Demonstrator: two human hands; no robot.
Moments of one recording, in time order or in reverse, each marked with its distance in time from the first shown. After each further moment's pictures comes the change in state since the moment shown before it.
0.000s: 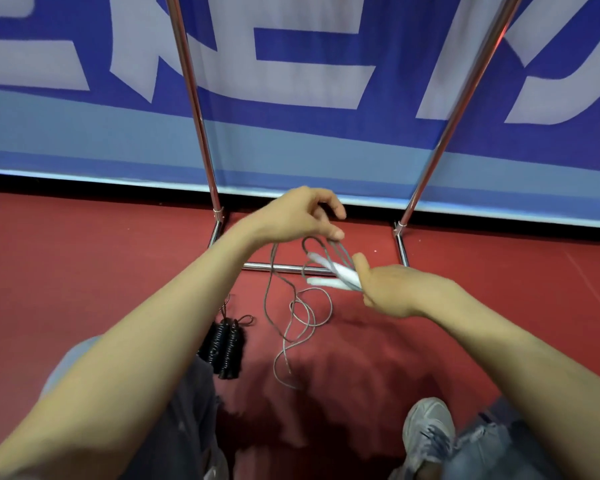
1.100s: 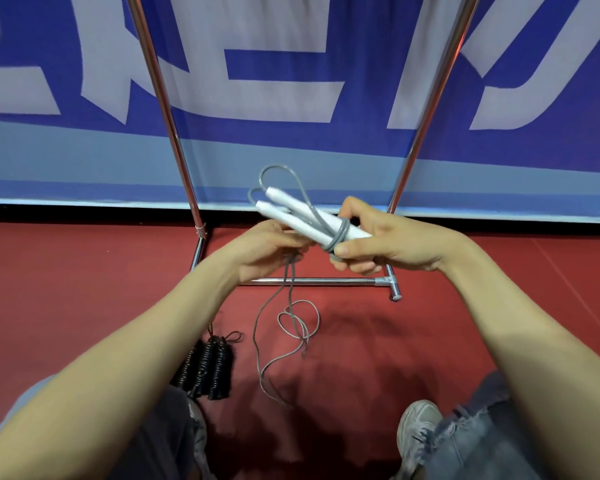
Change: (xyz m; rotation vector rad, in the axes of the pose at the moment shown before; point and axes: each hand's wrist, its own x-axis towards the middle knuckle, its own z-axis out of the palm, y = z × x) left_hand -0.003 -0.018 0.017 -0.756 -0.086 -0.110; right_hand -0.028 0.026 -0.056 1.178 0.012 -0.554
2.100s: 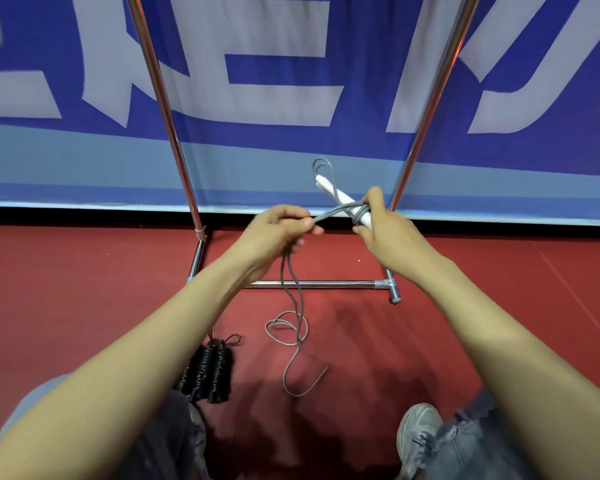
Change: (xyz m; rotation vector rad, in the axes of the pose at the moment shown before) left_hand -0.002 0.015 0.020 0.030 0.347 0.107; right_hand 0.022 0.038 -0.015 -0.979 0.733 0.140
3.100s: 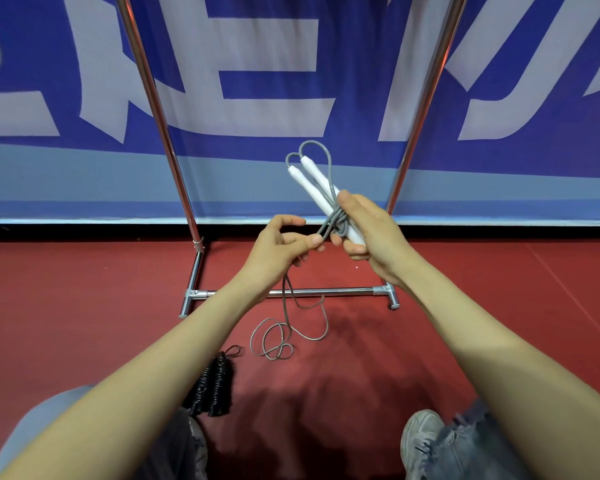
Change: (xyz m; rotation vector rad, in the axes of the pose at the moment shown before) left_hand 0.001 -0.018 0.009 0.033 0.016 0.171; right_hand 0.002 -0.032 -0.004 1.242 -0.050 0.140
